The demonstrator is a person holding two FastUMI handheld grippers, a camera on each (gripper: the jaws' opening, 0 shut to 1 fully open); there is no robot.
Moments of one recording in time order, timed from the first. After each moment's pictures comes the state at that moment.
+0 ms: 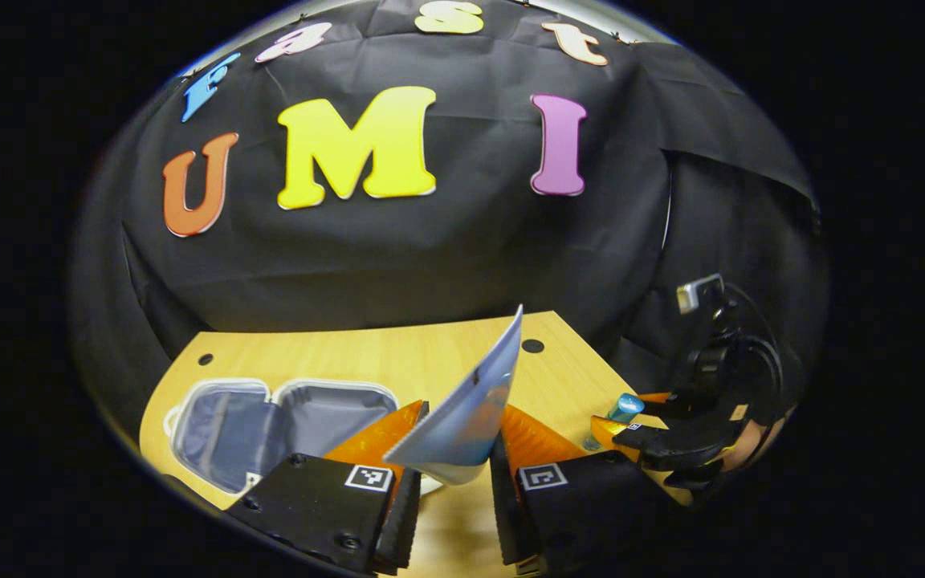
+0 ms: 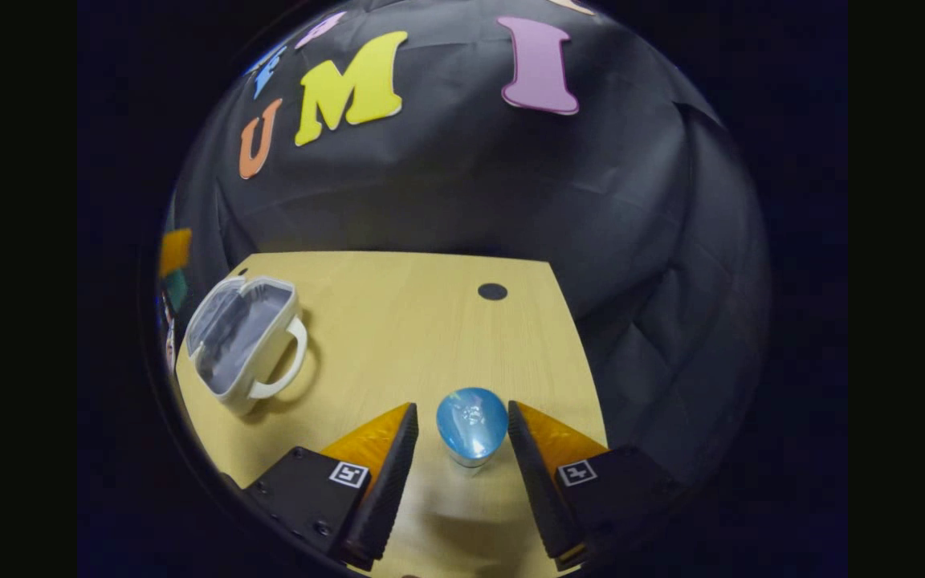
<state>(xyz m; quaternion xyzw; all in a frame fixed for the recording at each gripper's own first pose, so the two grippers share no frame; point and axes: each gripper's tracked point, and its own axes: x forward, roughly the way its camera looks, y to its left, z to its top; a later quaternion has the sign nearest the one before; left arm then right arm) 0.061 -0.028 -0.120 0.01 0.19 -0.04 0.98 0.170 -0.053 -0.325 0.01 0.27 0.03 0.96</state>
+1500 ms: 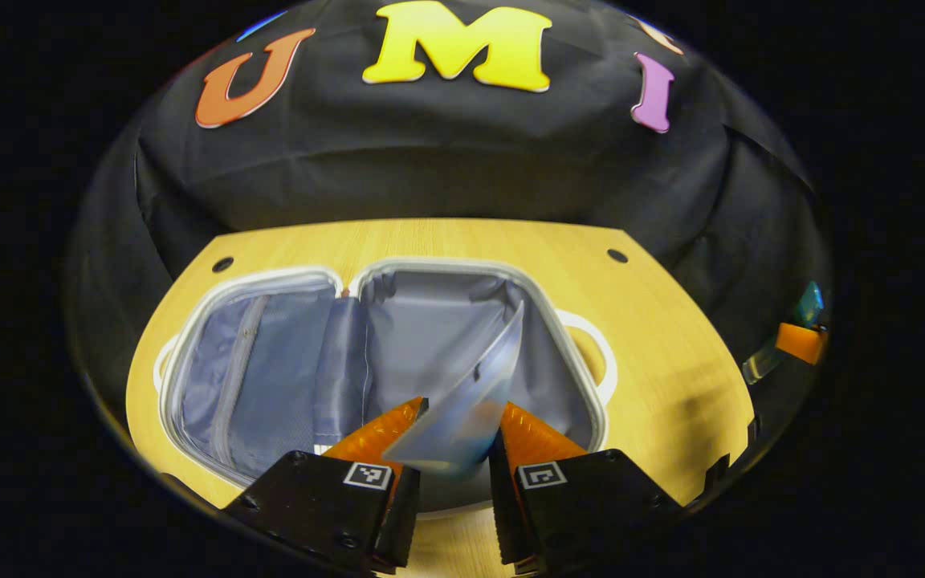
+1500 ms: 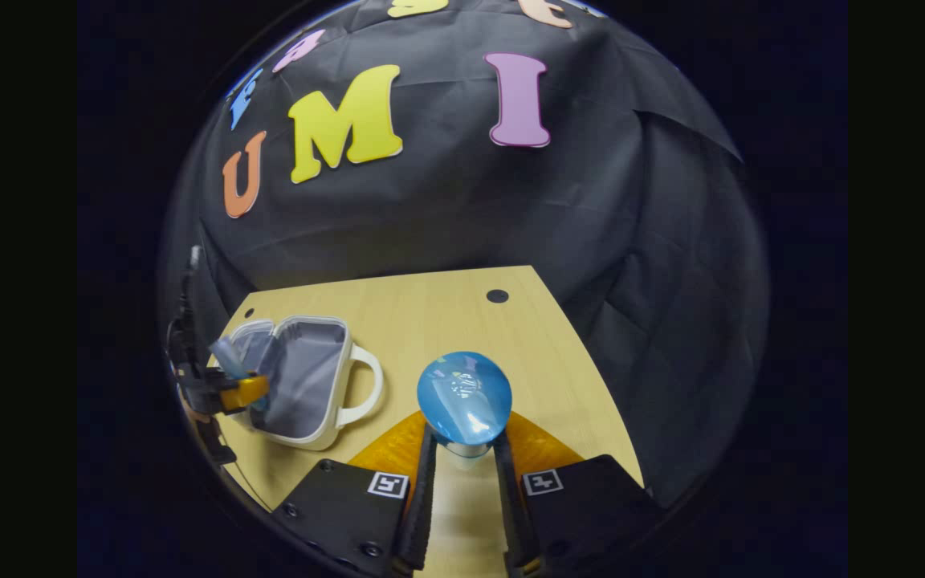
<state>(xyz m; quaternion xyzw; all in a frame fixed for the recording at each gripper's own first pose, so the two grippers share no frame) 0.057 0.126 -0.301 -0.04 0.36 -0.03 0.93 0.058 0.044 -0.218 0.06 0.26 -0.04 0.96</state>
